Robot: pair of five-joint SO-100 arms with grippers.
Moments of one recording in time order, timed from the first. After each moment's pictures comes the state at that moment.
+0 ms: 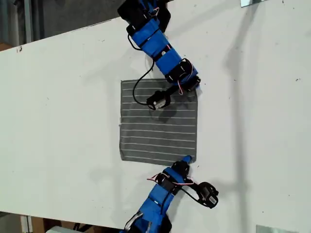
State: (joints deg) arm 0 23.5 77.3 104.8 58.2 -100.4; arm 1 -29.4 69.1 94.4 67.6 84.9
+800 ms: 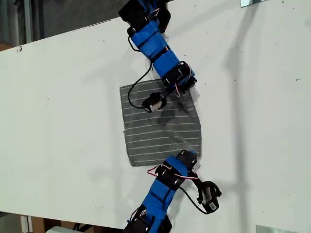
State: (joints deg) arm 0 23.3 66.5 67.1 72.9 -81.7; arm 1 -28.7 70.8 80.5 86.0 83.3
